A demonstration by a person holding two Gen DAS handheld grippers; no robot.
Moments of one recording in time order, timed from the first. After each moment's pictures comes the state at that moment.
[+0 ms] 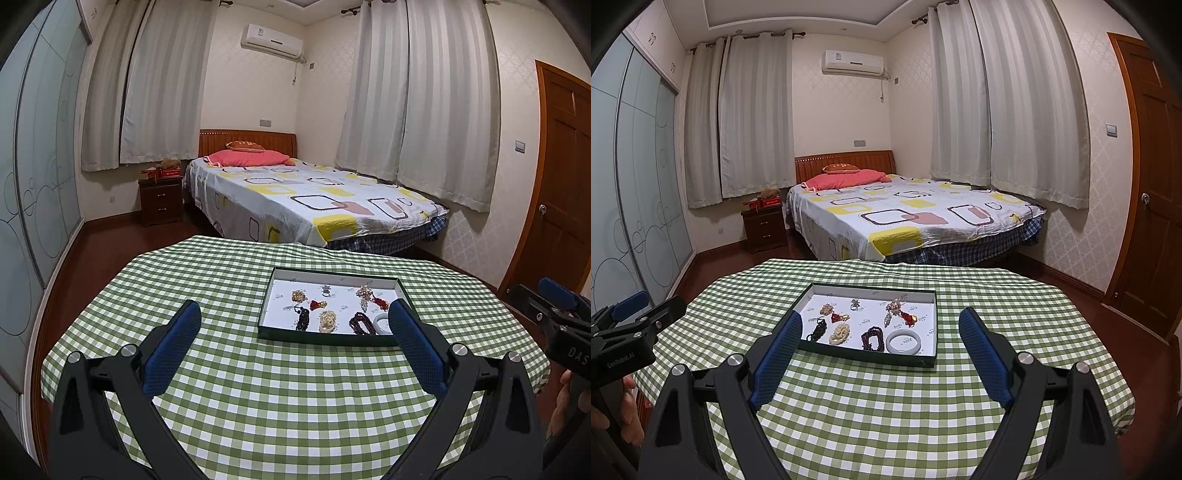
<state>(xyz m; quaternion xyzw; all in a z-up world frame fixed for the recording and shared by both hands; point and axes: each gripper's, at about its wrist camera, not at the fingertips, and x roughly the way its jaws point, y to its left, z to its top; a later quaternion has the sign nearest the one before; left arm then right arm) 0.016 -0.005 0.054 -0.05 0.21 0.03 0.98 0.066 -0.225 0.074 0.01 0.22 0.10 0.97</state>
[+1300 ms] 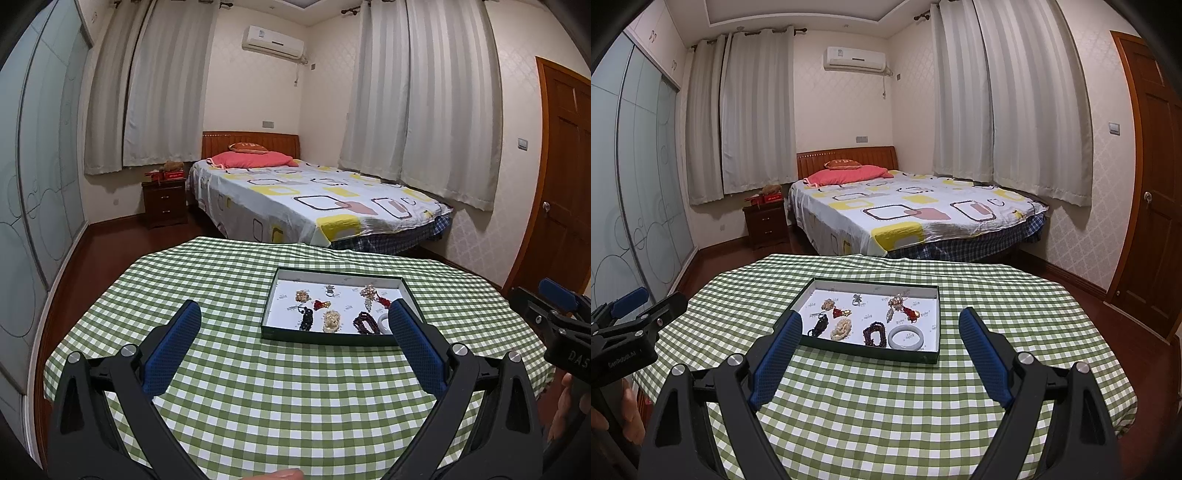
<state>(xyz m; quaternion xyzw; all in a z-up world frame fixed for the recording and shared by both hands) 0.020 -0.008 0.050 -0.04 0.21 0.04 0.98 0.066 -0.217 0.066 0.01 0.23 0.10 0.97</state>
